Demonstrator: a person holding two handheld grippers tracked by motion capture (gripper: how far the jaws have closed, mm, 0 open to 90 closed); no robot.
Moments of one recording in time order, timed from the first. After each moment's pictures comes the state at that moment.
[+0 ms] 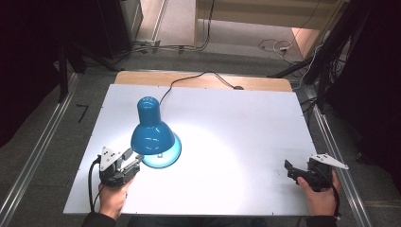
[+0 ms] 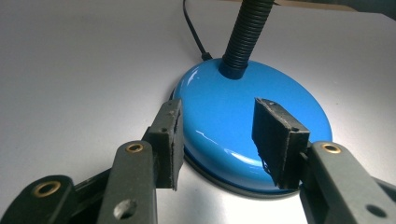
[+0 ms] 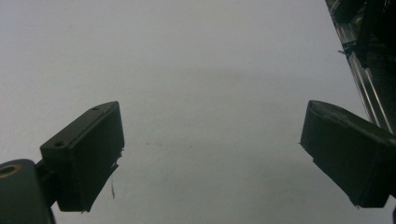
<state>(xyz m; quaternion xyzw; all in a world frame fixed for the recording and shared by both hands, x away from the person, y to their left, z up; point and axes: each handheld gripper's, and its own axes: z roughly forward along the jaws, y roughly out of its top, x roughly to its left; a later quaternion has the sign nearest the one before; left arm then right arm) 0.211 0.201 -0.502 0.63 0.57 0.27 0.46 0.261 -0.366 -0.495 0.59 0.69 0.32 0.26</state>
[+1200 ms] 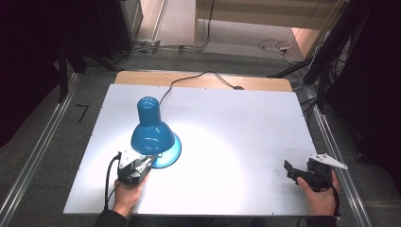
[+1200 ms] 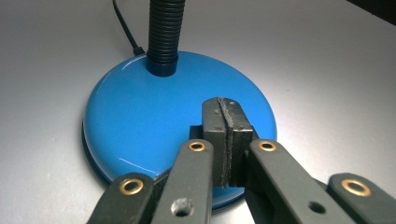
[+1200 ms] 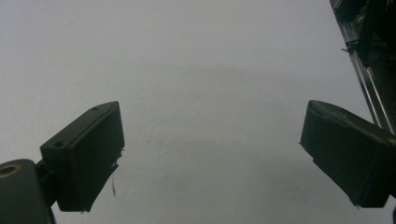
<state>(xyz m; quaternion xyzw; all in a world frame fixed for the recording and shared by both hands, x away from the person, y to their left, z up) 0.224 0.165 -0.507 0.68 0.52 0.23 0.47 0.261 -0.366 -0.496 0.59 0.69 0.32 0.26</state>
